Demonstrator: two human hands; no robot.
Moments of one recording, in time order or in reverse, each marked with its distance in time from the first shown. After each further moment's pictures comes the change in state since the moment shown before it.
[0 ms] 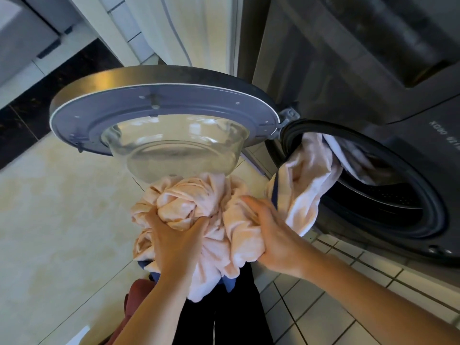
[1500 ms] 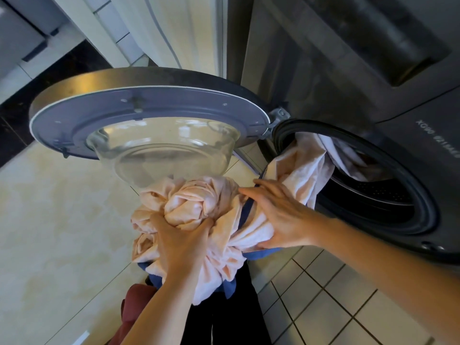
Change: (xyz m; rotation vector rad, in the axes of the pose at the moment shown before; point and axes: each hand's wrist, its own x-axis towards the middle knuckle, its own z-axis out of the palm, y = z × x) left_hand -0.005 0.008 0.022 0.022 0.007 -0.031; right_hand 0.022 0.031 -0.047 -0.539 -0.089 -0.197
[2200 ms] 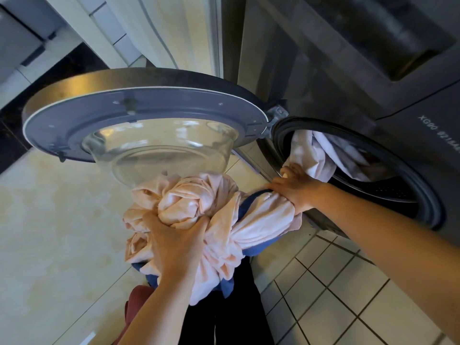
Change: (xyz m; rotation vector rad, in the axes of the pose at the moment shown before) left_hand 0.003 0.007 -0.004 0.033 0.045 0.065; right_hand 0.032 0.100 0.014 -0.509 -0.462 0.150
